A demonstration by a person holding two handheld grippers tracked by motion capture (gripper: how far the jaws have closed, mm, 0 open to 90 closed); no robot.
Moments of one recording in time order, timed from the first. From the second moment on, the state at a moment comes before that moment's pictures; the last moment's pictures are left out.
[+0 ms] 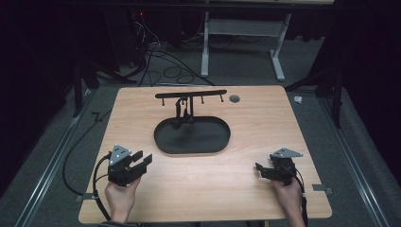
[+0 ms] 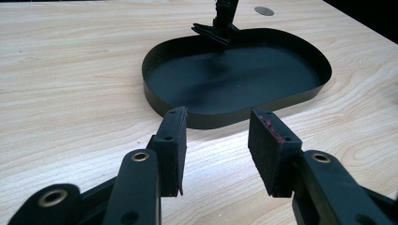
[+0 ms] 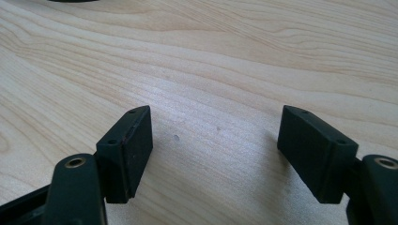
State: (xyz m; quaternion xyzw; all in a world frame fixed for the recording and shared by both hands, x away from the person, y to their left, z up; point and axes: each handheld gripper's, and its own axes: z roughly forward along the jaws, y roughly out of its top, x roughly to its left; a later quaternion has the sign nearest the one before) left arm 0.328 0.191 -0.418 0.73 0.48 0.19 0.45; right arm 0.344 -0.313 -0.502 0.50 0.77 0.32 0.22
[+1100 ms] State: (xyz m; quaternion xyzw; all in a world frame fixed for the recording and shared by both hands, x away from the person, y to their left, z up) left arm 0.333 0.171 -0.443 0.74 0.48 0.16 0.44; right arm 0.344 -0.313 -0.502 0.50 0.77 0.32 0.22
